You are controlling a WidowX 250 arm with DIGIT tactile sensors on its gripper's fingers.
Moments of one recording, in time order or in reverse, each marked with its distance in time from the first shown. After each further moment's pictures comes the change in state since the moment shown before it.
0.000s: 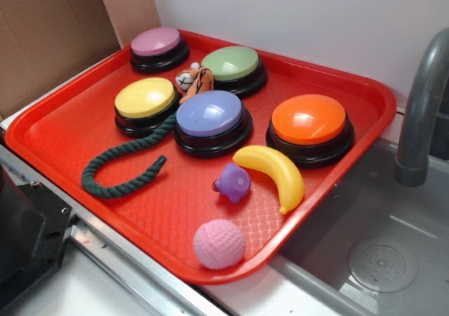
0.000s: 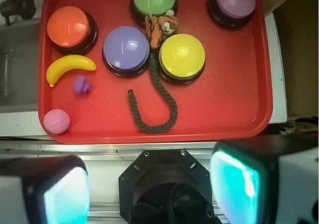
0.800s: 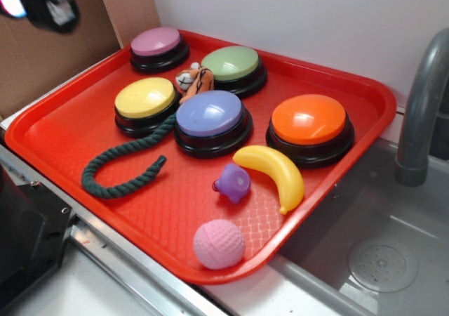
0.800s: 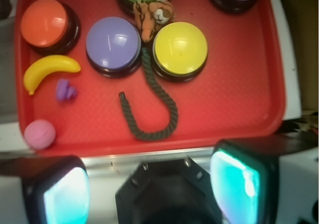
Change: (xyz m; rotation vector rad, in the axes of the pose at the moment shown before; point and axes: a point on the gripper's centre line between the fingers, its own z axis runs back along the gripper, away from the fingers) arm 0.020 0.009 -0.057 0.002 0.024 0.123
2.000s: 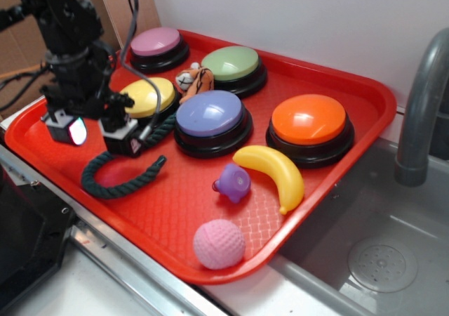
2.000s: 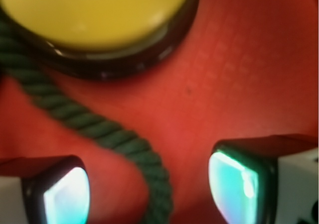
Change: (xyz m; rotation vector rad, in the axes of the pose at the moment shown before) arm 0.008 0.047 -0.158 0.069 0.078 0.293
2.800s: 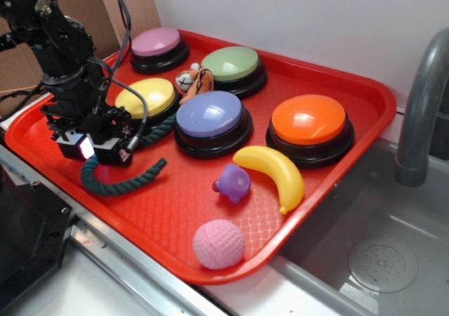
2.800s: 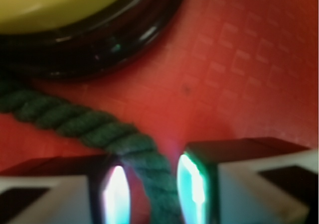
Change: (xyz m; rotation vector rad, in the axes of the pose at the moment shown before) arm 0.000 0.004 -0.012 -0.050 -0.044 0.014
